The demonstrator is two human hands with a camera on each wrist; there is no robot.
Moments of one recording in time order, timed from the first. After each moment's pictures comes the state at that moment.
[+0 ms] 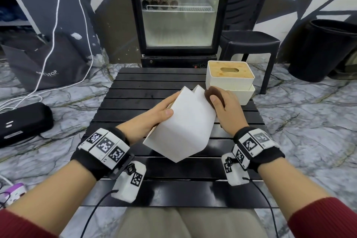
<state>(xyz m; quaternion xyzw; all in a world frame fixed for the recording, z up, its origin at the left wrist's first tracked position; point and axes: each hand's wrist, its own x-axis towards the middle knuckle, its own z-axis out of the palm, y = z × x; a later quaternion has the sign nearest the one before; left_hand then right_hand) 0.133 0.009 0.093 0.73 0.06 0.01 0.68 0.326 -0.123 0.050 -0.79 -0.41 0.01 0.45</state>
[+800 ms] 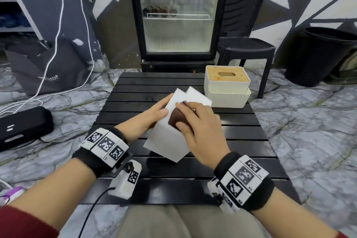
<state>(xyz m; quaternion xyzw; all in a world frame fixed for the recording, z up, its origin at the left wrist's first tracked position) 0.125 0.017 0.092 0.75 0.10 0.03 0.66 0.225 -0.136 0.073 -0.78 -0.53 -0.11 0.31</state>
